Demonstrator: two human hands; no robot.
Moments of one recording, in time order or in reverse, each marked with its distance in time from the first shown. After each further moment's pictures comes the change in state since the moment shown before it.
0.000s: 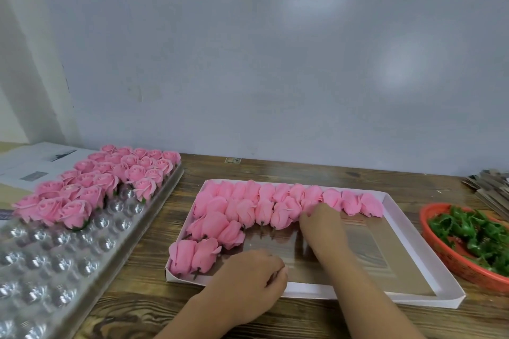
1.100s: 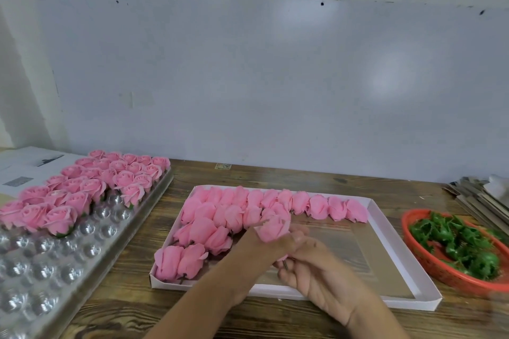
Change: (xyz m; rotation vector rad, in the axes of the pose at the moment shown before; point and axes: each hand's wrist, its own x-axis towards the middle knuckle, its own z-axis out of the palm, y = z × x) left_hand 0.036 0.039 -0.025 -1.287 0.010 -0.268; right_hand -0.078 0.010 -0.054 1.453 -0.941 0.059
